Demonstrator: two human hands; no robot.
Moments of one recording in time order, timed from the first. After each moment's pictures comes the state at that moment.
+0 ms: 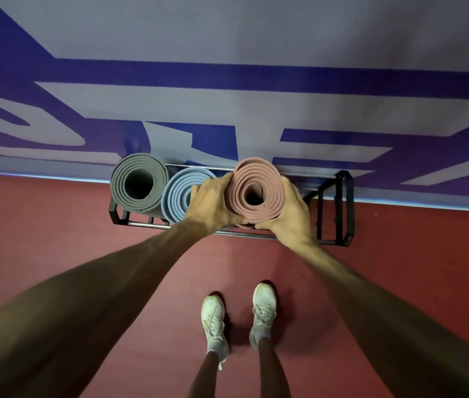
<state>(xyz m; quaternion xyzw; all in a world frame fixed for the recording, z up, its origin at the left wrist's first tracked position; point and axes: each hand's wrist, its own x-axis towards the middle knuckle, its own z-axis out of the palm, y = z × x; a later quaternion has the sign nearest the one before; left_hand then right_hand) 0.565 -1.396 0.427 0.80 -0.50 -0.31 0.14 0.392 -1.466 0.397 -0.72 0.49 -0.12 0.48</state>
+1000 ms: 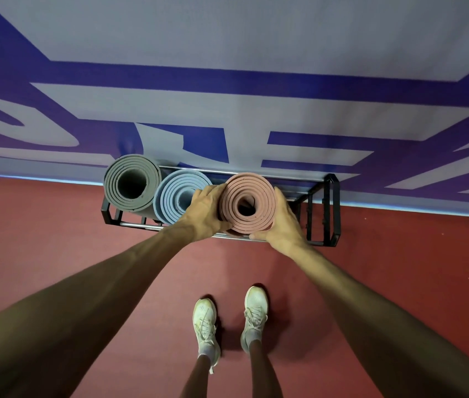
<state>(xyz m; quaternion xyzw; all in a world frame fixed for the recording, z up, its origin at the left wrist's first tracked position) 0.554 -1.387 0.430 0.78 -0.47 -0.40 0.11 0.371 -1.466 0.381 -0.71 0.52 0.05 0.47</state>
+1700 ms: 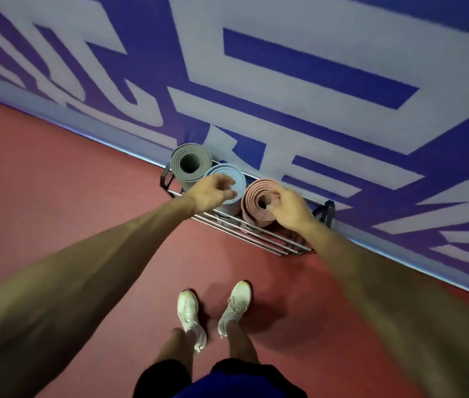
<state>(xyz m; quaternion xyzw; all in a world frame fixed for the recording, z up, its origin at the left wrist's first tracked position) 0.542 -1.308 0.594 0.80 -0.27 -0.44 0.29 0.389 -1.445 0.568 -0.85 0.38 0.10 0.36</state>
